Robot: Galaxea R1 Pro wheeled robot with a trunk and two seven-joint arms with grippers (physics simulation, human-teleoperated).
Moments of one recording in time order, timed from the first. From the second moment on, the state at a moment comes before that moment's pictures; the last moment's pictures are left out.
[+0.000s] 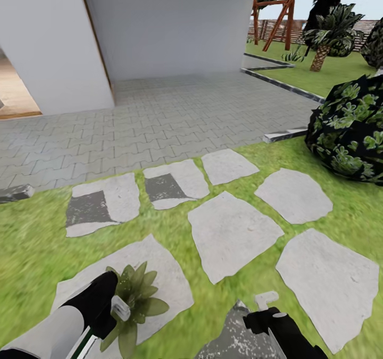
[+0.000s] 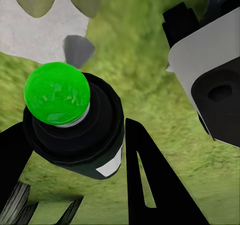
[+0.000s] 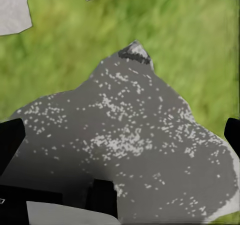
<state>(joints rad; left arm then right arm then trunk) -0.69 0.11 -0.29 -0.44 -0.78 1.01 -0.77 -0.32 -0.05 0.12 -0.83 0.07 0.50 0.05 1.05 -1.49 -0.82</state>
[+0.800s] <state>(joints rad) -0.69 0.10 -0.29 -0.44 -0.78 1.02 -0.77 -0.32 -0.05 0.12 -0.83 0.07 0.50 0.05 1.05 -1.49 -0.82</state>
